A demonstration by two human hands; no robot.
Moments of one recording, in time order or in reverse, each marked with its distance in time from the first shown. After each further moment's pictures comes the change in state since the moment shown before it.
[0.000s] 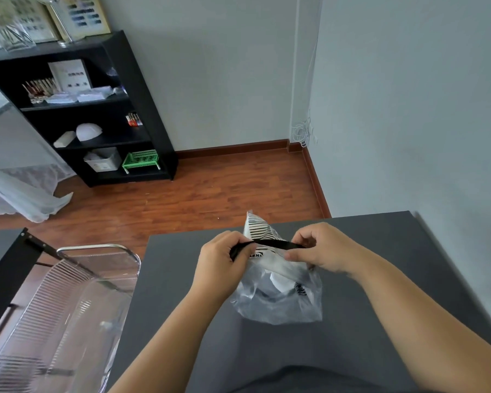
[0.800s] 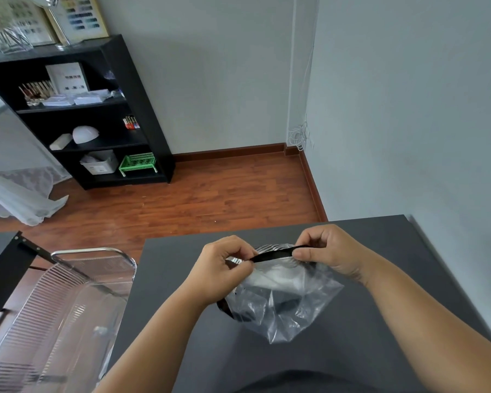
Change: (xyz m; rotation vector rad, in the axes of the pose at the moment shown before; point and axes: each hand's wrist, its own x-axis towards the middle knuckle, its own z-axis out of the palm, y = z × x) left_hand 0.003 0.004 -0.014 -0.226 -0.294 -0.099; right_hand -0.013 0.009 -0.014 0.344 -0.072 -0.141
